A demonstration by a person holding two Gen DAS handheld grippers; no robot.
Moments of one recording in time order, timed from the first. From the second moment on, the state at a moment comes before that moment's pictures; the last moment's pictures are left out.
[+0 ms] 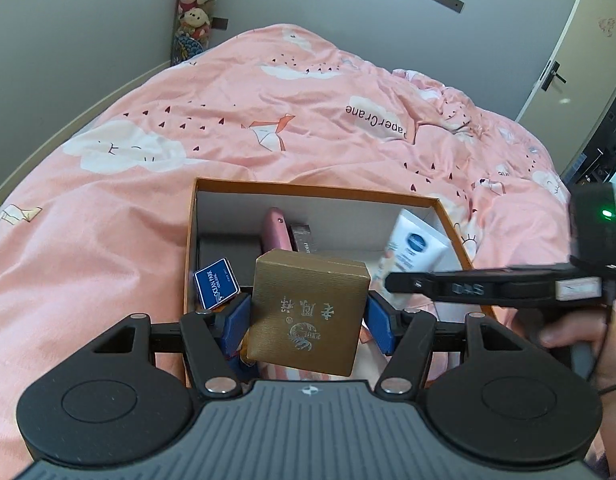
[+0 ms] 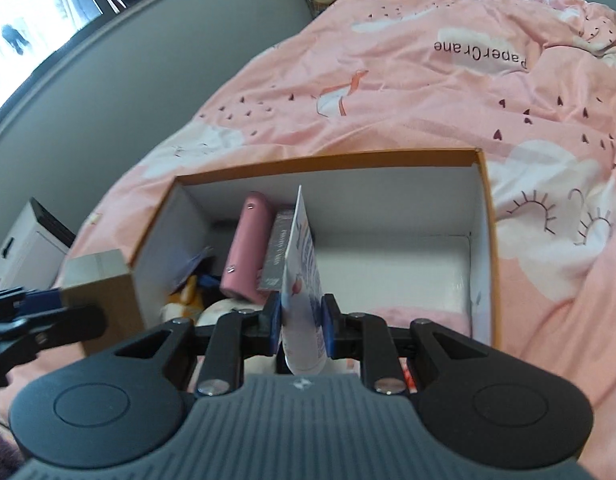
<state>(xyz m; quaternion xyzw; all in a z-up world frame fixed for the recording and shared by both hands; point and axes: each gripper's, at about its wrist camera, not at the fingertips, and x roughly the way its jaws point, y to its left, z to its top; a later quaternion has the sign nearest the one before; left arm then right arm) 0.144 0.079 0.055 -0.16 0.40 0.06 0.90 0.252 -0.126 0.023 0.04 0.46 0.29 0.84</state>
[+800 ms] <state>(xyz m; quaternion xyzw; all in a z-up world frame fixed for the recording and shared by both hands) 0.166 0.083 0.035 -0.15 0.43 0.05 0.89 0.303 -0.076 -0.003 0.00 0.45 0.31 0.84</state>
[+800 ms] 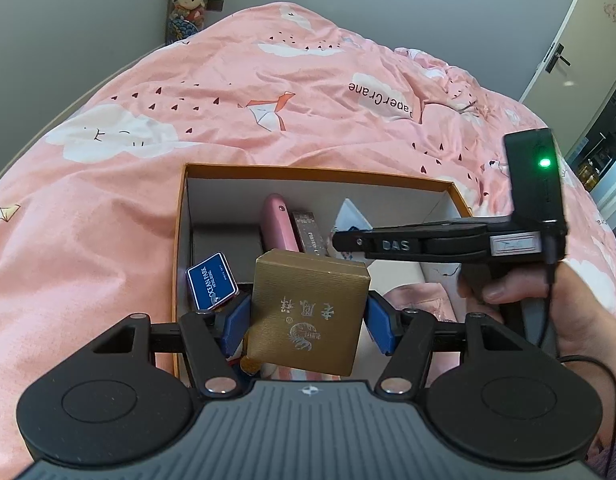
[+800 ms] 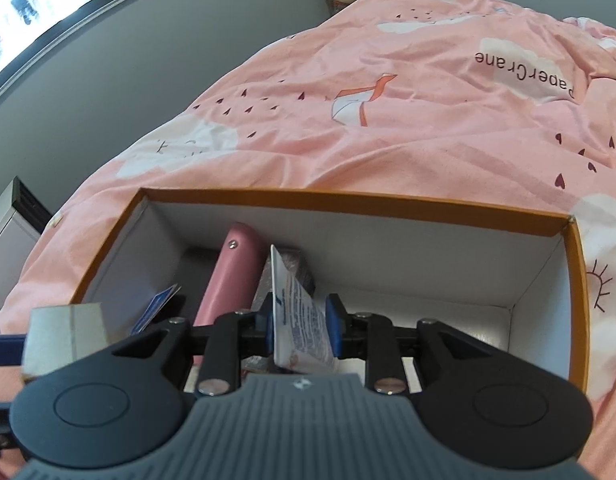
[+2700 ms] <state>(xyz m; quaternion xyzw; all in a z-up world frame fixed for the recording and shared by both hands) 0.191 0.008 0.003 0.03 0.45 -0.10 0.89 0.306 -0.141 0.008 0.13 0.55 0.43 0.71</state>
